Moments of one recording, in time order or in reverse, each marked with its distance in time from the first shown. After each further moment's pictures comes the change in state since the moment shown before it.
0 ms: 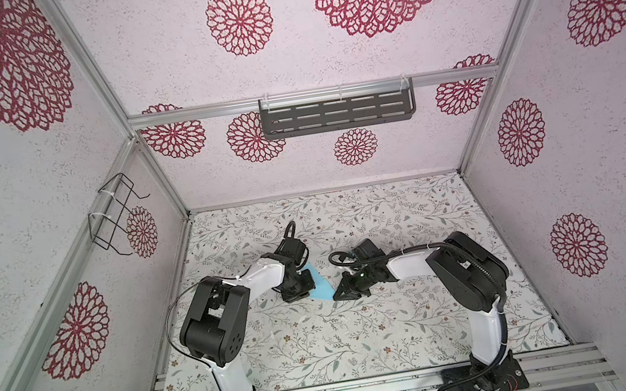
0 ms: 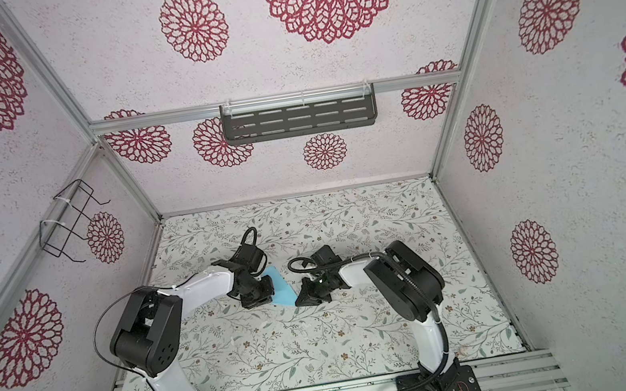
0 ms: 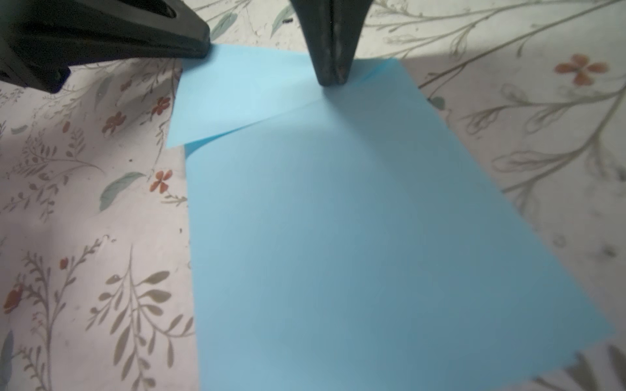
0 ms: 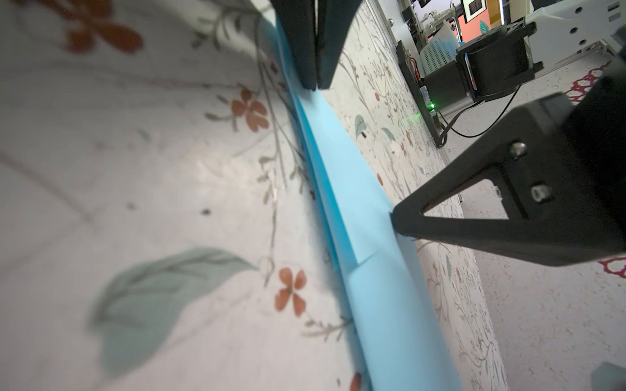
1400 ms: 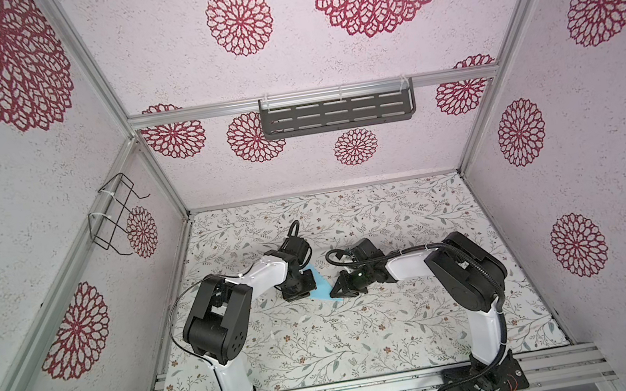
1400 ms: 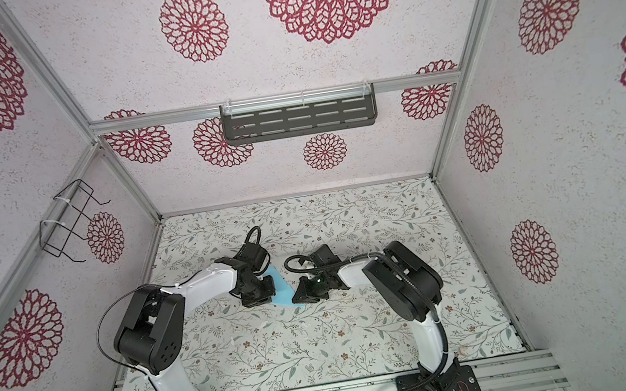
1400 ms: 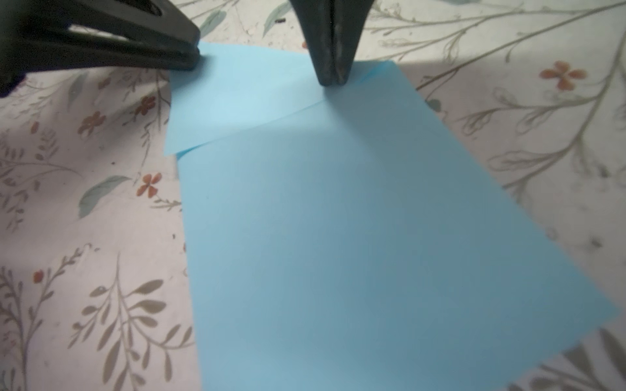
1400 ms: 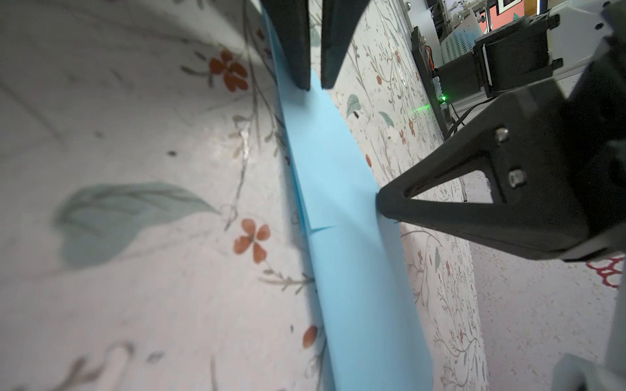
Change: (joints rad) left arm -0.032 0.013 0.056 -0.077 -0.058 0.042; right arm 0.019 0.018 0.019 0.079 0.023 -0.032
